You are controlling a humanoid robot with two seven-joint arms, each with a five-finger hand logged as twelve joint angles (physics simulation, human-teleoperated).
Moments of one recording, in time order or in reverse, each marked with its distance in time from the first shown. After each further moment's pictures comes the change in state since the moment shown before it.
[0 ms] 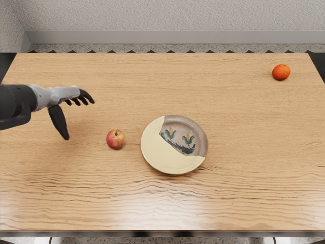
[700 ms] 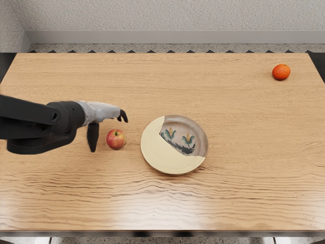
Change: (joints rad) left arm -0.084 -0.367 0.174 -0.010 0.024 0.137 0.001; right arm 0.000 0.000 0.000 0.000 0.000 0.000 0.000
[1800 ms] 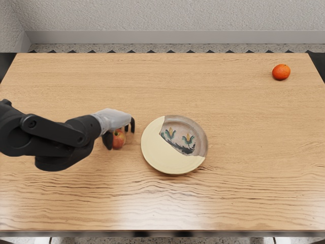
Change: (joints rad) left arm 0.101 -0.186 0.081 0.101 -0.007 0.206 -0.004; right arm 0.000 0.000 0.000 0.000 0.000 0.000 0.000
